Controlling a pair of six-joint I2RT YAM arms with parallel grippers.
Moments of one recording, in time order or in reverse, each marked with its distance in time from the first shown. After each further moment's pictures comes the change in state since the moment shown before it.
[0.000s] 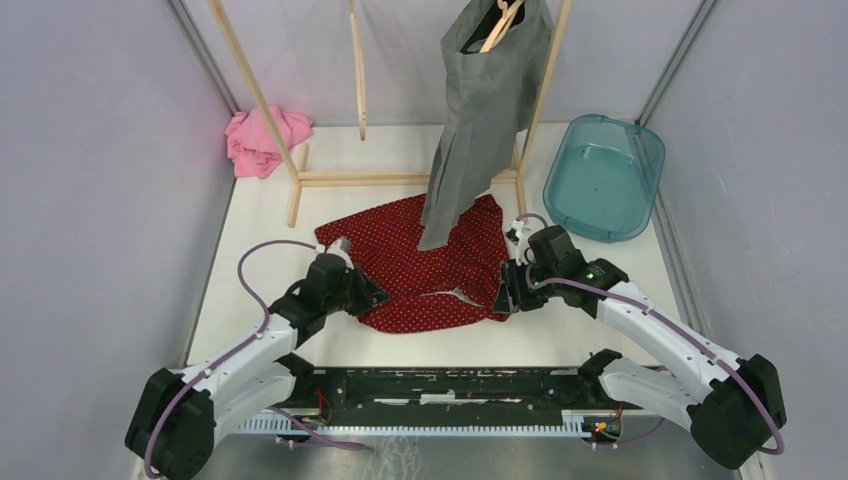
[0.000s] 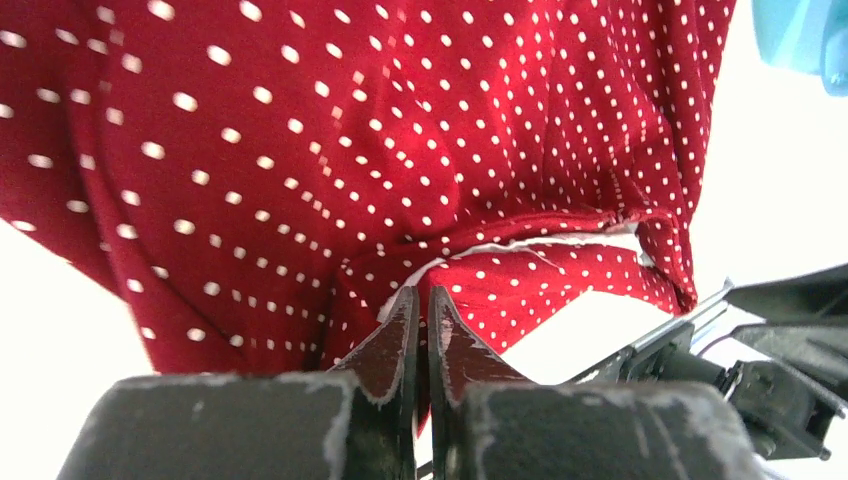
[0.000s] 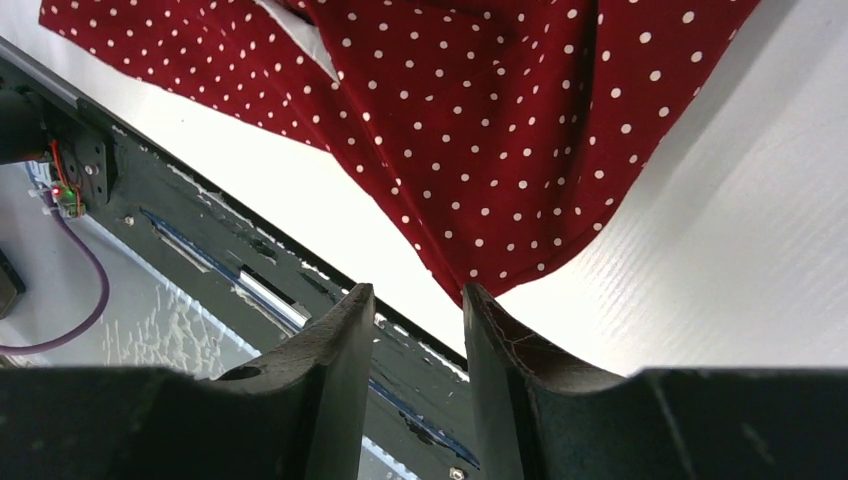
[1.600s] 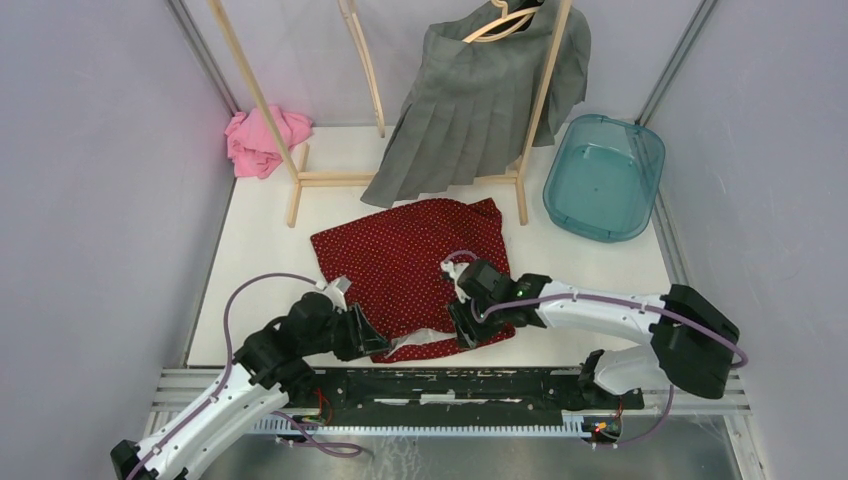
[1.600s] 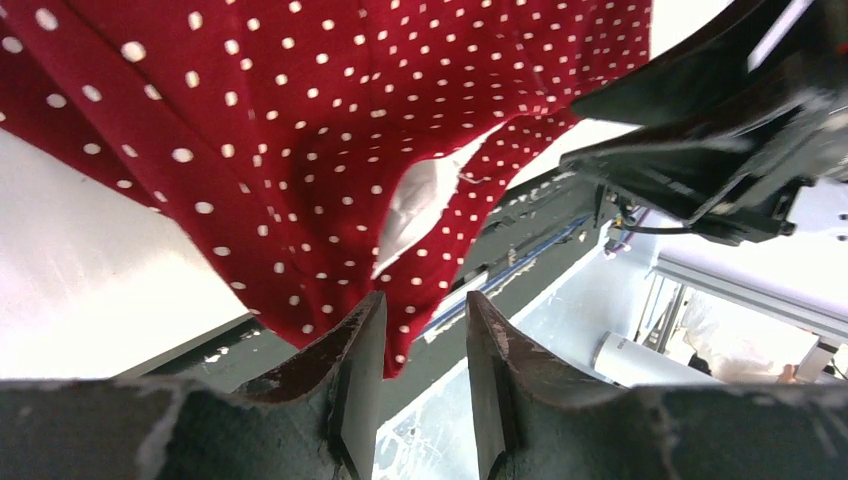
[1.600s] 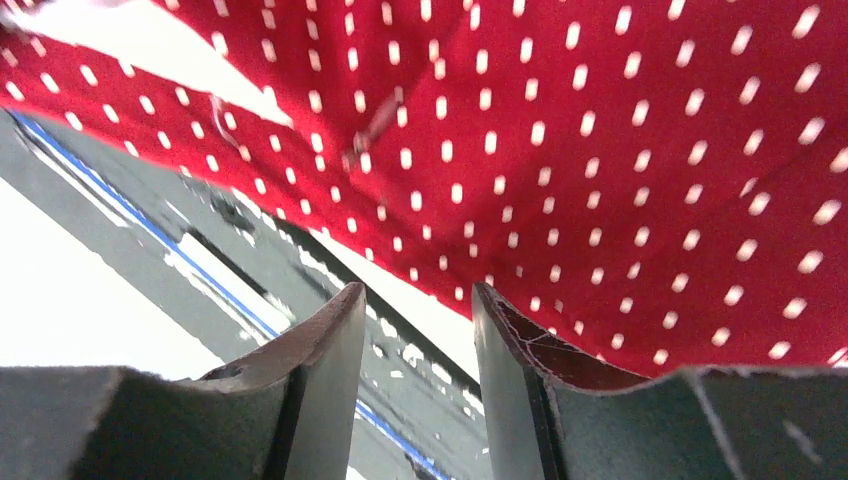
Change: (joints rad) left arm -0.245 -0.591 -0.070 -0.537 0.107 -0.135; right arm 0.405 0.370 0.059 0.187 0.163 0.020
